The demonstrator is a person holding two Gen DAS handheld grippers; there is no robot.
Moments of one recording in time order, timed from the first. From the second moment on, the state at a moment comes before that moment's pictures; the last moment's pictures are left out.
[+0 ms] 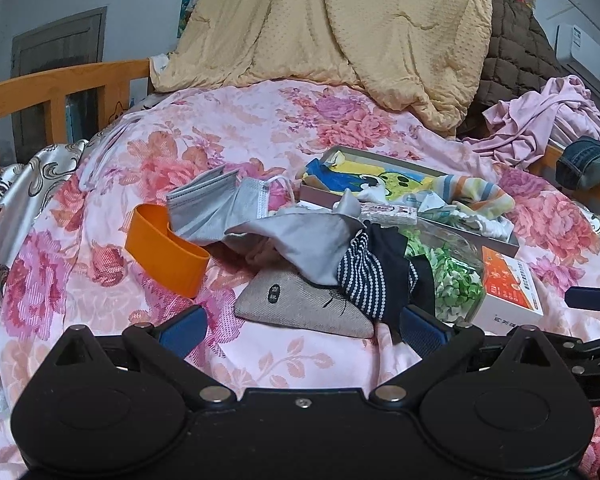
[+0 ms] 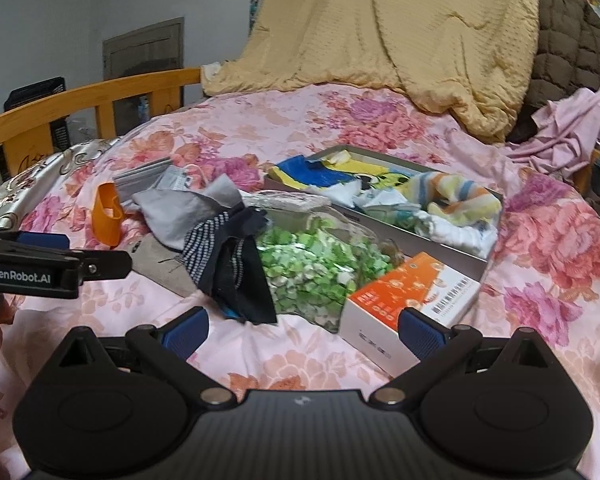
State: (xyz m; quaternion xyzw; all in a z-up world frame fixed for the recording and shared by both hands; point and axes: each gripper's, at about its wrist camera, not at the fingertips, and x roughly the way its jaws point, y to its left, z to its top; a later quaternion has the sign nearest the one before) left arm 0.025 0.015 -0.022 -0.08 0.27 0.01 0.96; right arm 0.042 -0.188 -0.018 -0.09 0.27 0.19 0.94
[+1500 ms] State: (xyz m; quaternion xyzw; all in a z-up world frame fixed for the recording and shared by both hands) left arm 0.101 0.023 -0.015 -0.07 0.27 0.00 0.96; right arm 0.080 -0.132 -0.044 -0.16 0.16 0.28 0.93
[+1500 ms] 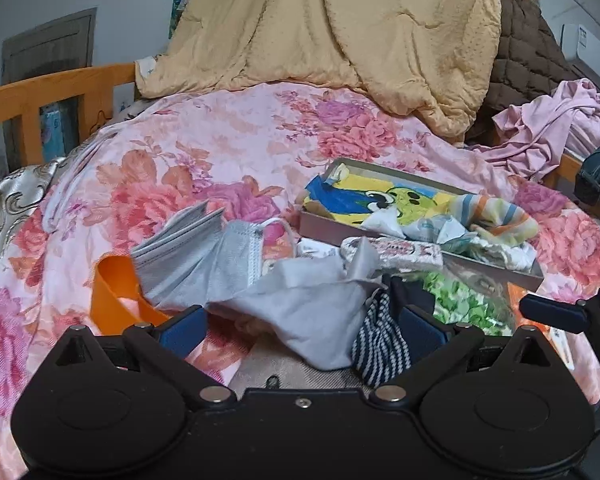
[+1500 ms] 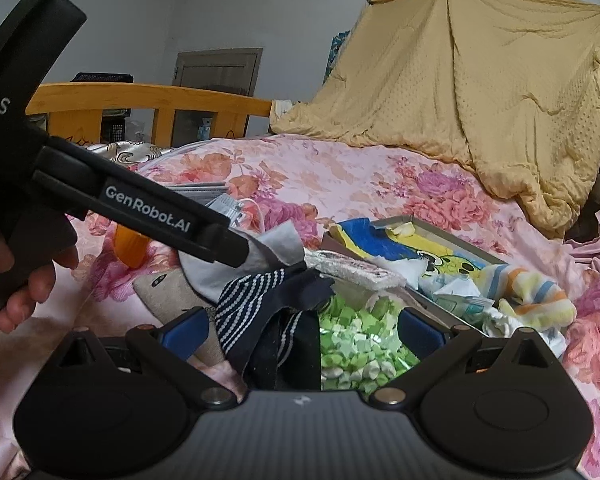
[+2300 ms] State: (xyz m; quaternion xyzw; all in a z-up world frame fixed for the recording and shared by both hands) left arm 0.115 0.018 -0.019 -0.09 0.29 -0.02 0.95; right arm 0.092 -0.122 -0.057 -0.18 0.19 0.28 0.92
